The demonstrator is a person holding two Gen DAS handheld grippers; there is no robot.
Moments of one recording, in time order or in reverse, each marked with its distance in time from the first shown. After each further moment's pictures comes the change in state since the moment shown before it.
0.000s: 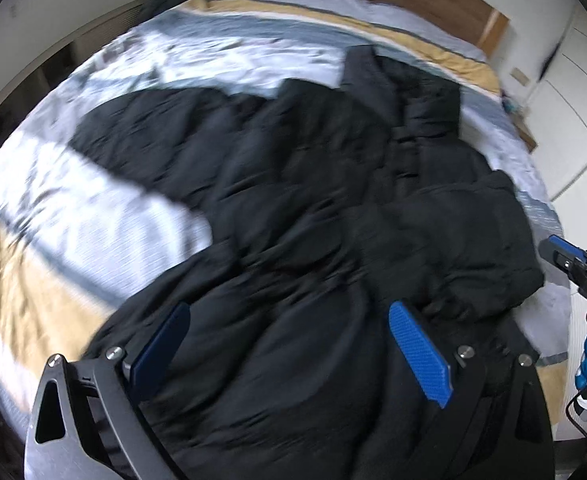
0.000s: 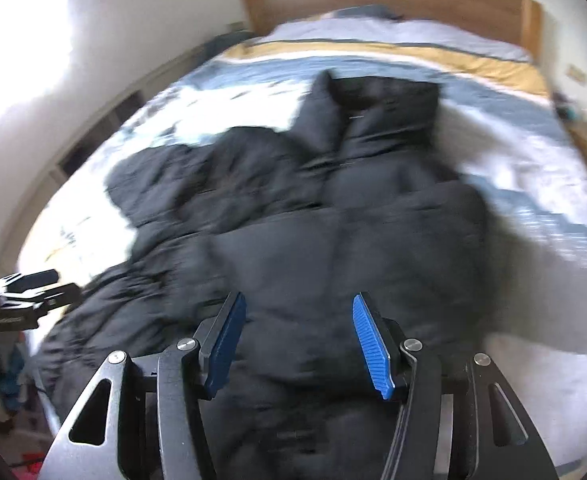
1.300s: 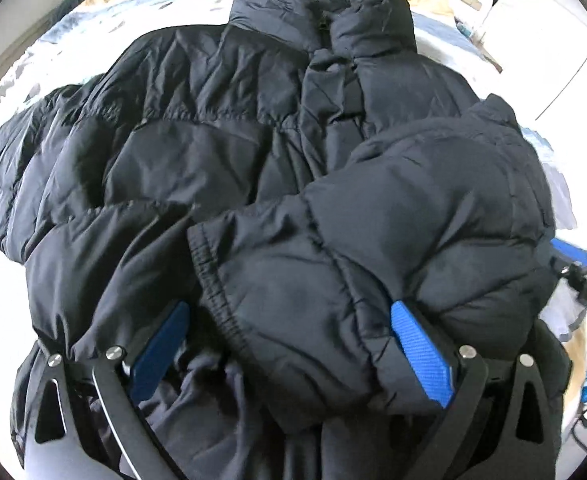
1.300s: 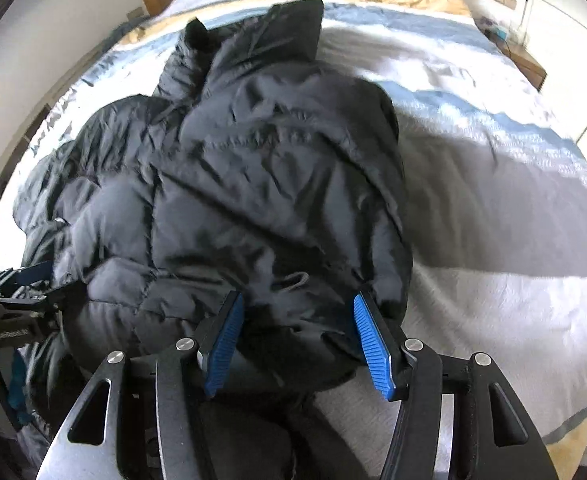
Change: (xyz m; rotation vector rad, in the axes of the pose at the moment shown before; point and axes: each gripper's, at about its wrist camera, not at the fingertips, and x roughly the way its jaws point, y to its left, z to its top) left arm 0.135 -0.077 0.025 0.214 0.145 -0.093; right arm 0.070 -0.076 -0.052 0.225 0.172 -0.174
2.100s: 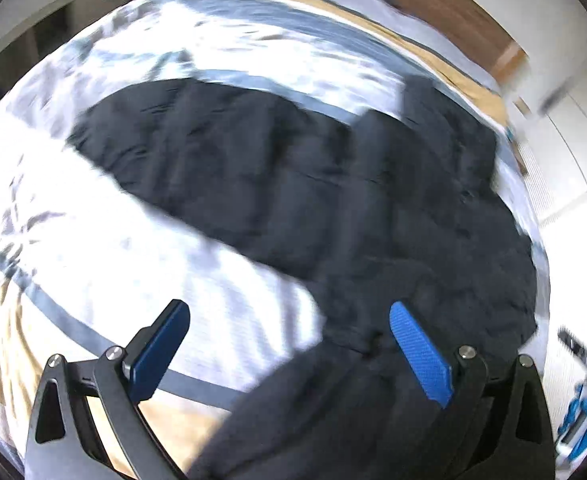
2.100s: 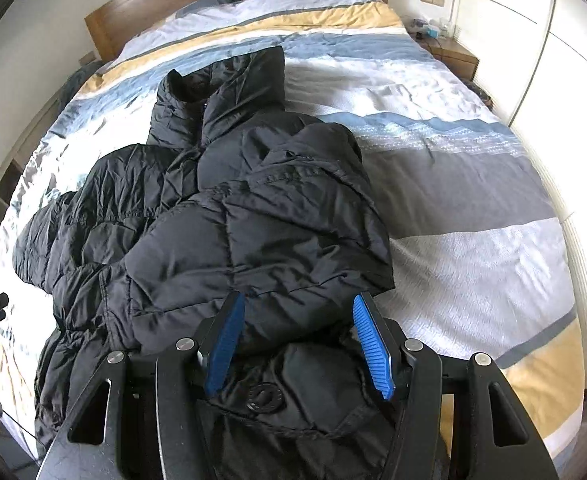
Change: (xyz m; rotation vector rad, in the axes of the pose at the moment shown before) left arm -0.115 0.264 -0.008 -0.333 -0.097 -0.051; right arm -0.100 0.062 -0.014 0.179 -0.101 -0.122
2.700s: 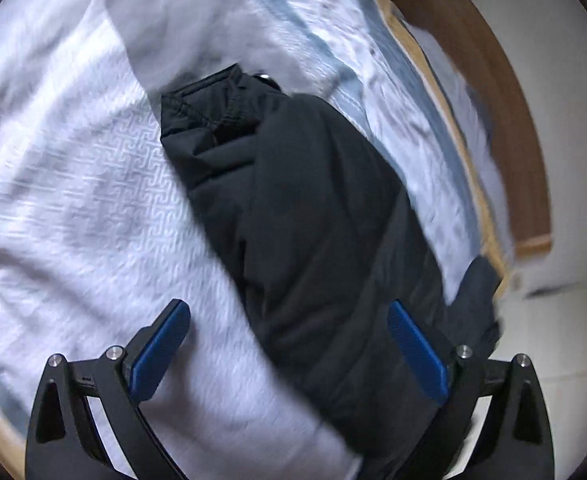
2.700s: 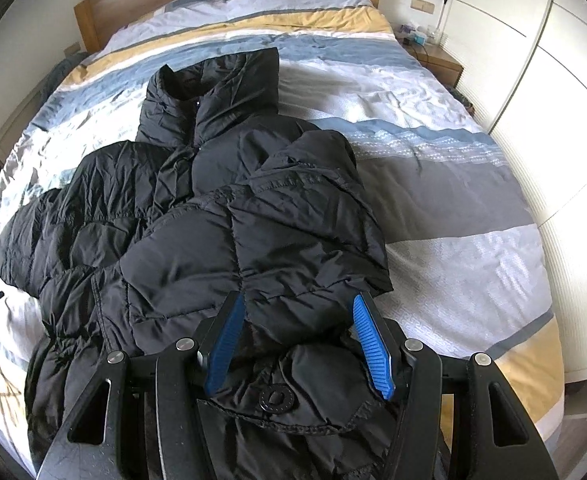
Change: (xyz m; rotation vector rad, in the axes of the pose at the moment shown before) left arm 0.096 0.217 0.091 -0.598 -0.070 -0.236; right arm -0.003 0.025 0.003 -0.027 0.015 -0.109
